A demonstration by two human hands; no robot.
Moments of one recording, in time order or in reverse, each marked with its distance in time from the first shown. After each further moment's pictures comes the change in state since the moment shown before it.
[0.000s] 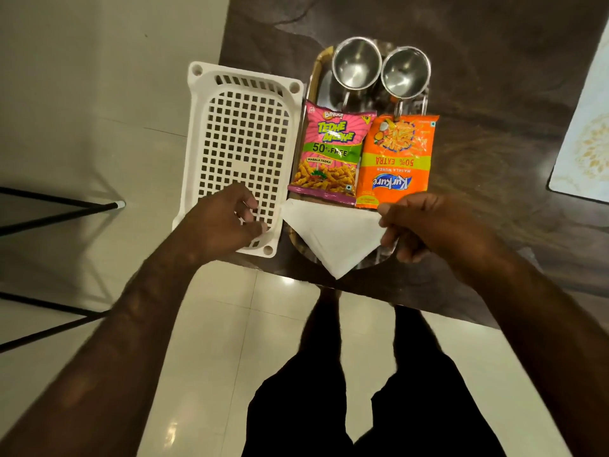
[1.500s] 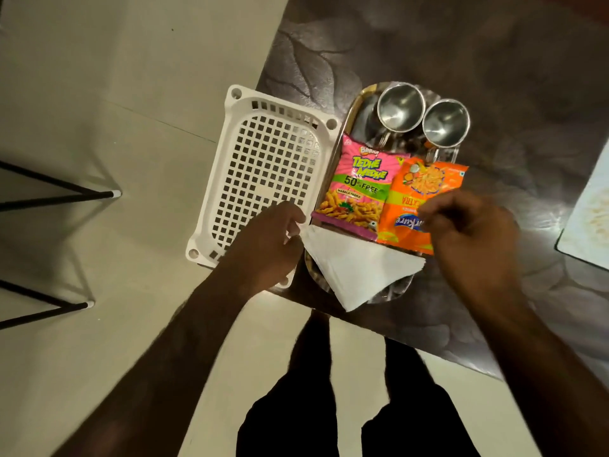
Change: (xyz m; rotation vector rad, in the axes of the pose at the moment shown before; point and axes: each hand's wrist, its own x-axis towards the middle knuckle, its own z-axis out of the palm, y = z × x) left_hand -0.004 0.025 0.019 -0.159 0.057 0.111; right_hand 0.007 -0.032 0.017 -0.307 0.544 -0.417
